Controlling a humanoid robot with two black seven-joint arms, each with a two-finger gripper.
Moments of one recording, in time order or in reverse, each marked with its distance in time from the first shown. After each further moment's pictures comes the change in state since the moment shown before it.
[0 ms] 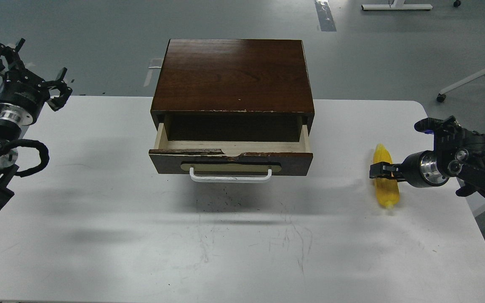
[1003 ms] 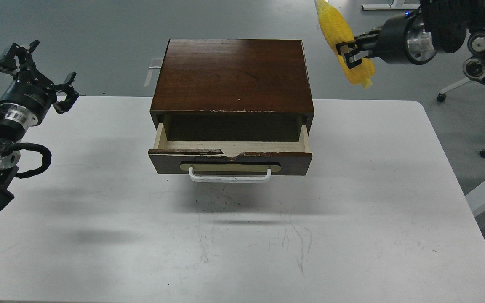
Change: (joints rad) left arm -0.007 -0.006 0.003 0.000 0.121 0.000 0.009; right arm 0.630 -0.016 0.006 0.417 -0.464 0.003 0.068
